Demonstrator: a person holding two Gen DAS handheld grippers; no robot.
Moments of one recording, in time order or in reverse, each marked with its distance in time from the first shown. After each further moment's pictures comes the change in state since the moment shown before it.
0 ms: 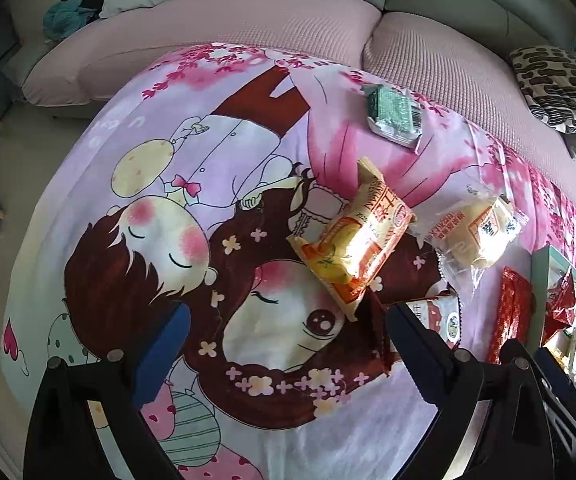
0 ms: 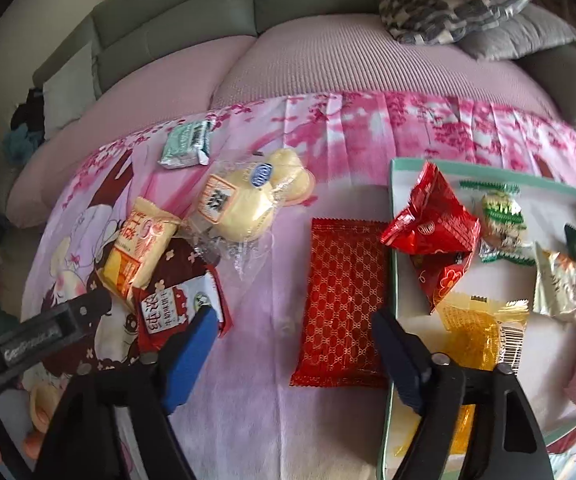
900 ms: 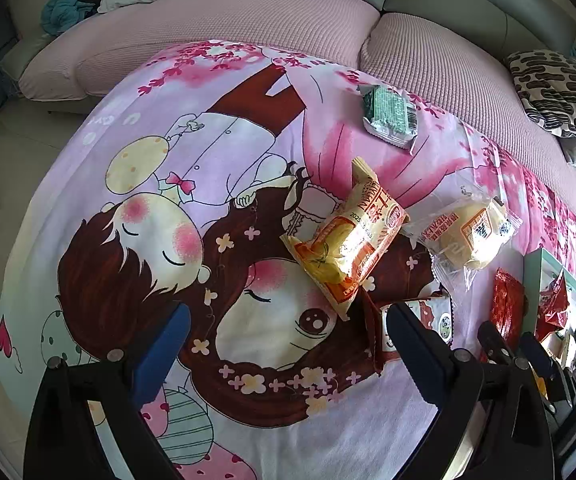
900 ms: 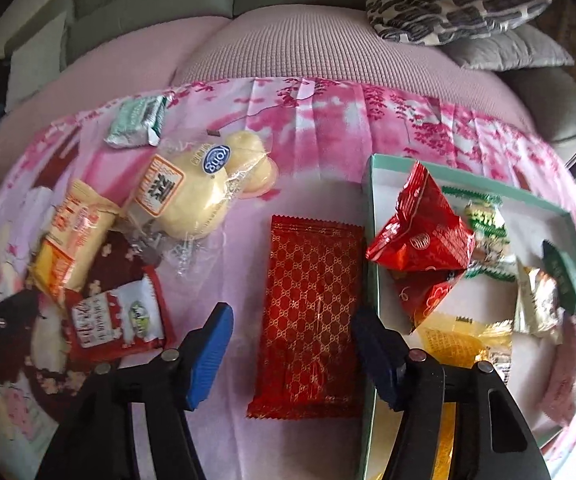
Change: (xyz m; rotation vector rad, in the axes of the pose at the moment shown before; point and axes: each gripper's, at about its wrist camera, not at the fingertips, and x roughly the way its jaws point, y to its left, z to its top) left arm 0.001 0.002 0.001 -0.012 0.010 -0.030; right arm 0.032 0.014 0.005 -0.092 0.019 -0.250
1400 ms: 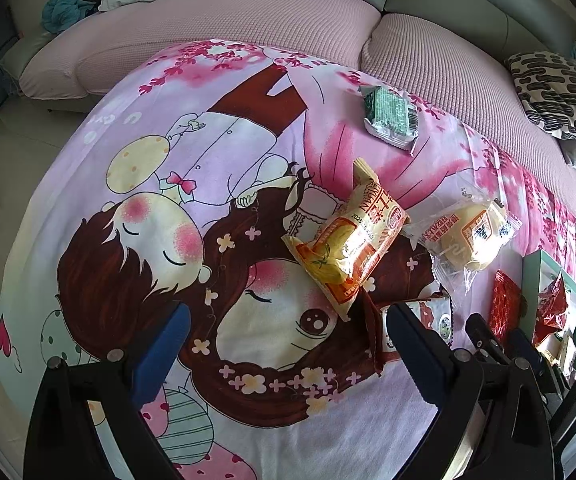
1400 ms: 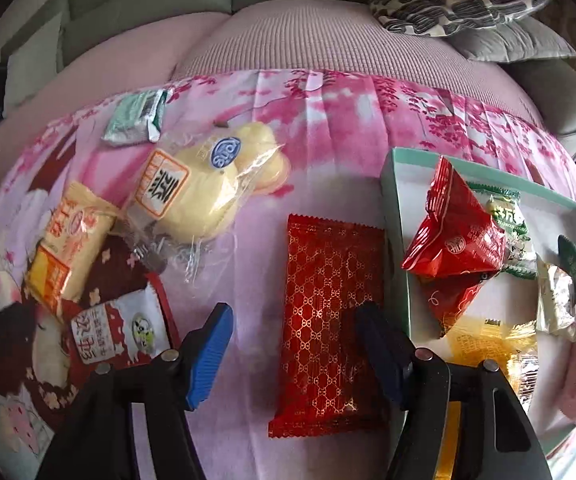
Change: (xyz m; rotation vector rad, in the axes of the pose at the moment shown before) left arm 0.000 0.002 0.001 -0.005 0.003 -0.008; right arm 0.011 0.002 0.003 0.049 0.015 0.066
